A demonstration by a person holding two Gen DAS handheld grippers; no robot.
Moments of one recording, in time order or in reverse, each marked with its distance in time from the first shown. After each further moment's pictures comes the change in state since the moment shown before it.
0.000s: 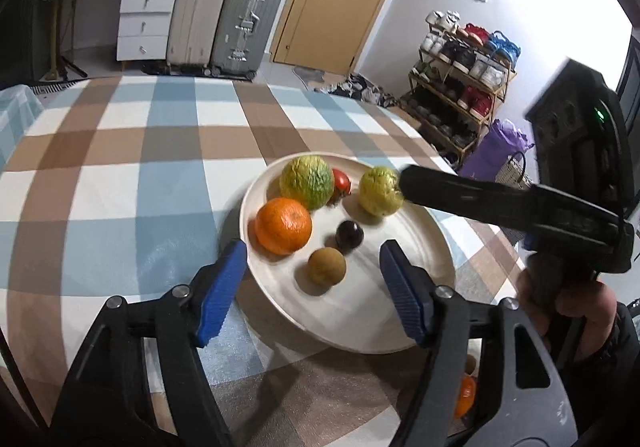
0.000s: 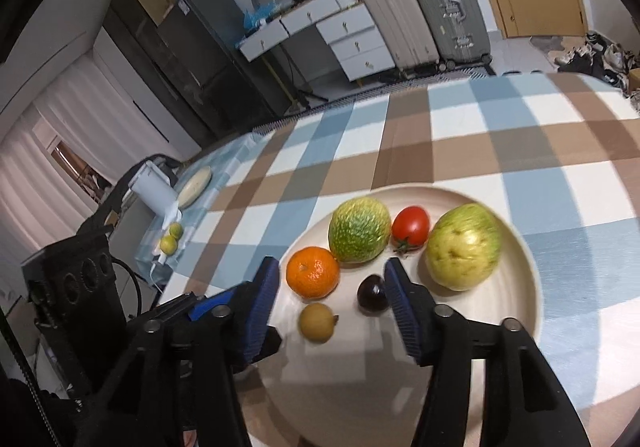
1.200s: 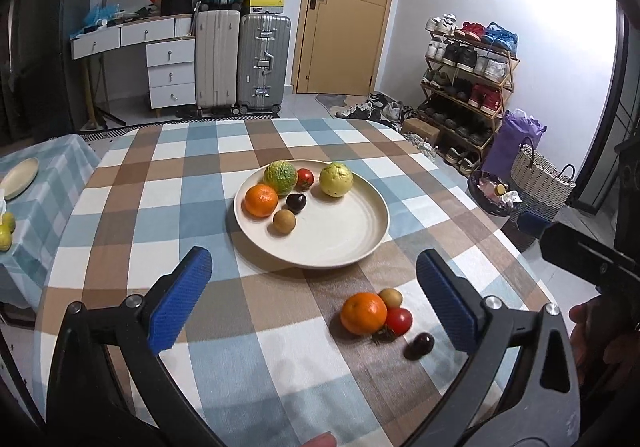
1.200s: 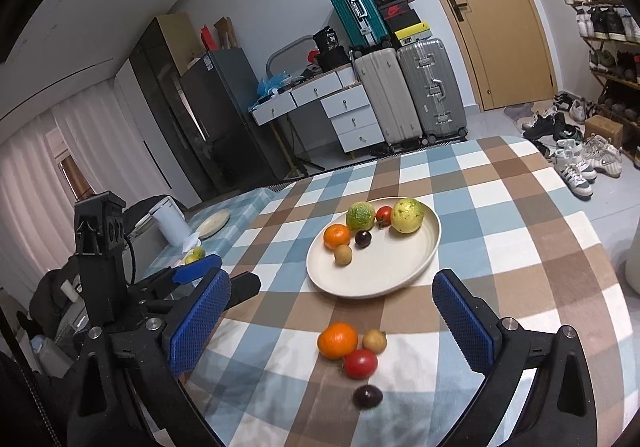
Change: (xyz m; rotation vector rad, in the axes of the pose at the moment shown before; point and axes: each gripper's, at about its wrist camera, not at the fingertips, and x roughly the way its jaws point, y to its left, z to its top) left arm -0.146 -0.117 -0.065 0.121 -0.104 0.174; right arm -0.190 0.052 -0.119 -0.072 -0.263 -0.055
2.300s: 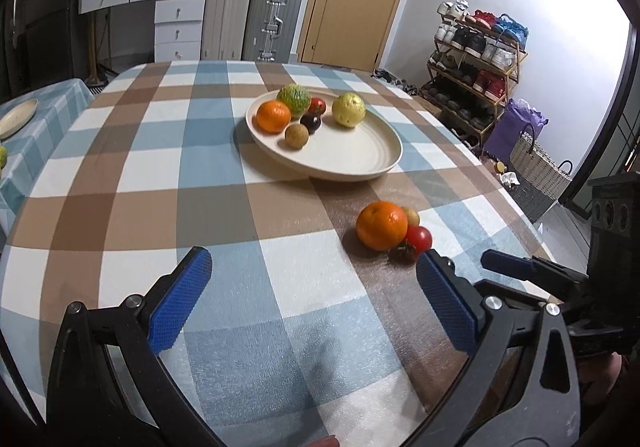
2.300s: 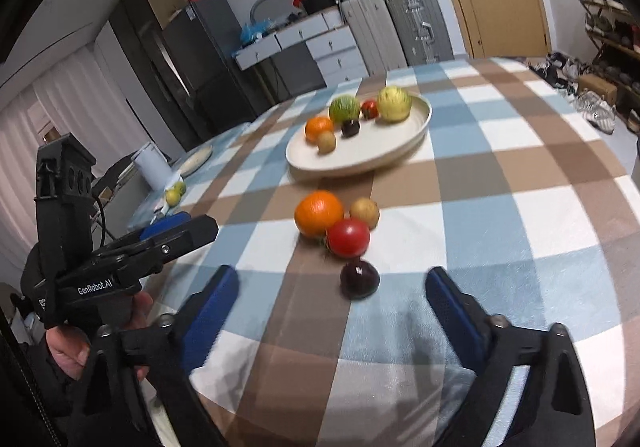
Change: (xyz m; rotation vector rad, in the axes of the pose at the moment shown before) left arm 0.021 0.026 -0.072 -0.088 0.112 -0.028; right arm 0.035 -0.008 -0.092 0.006 0.233 -0.054
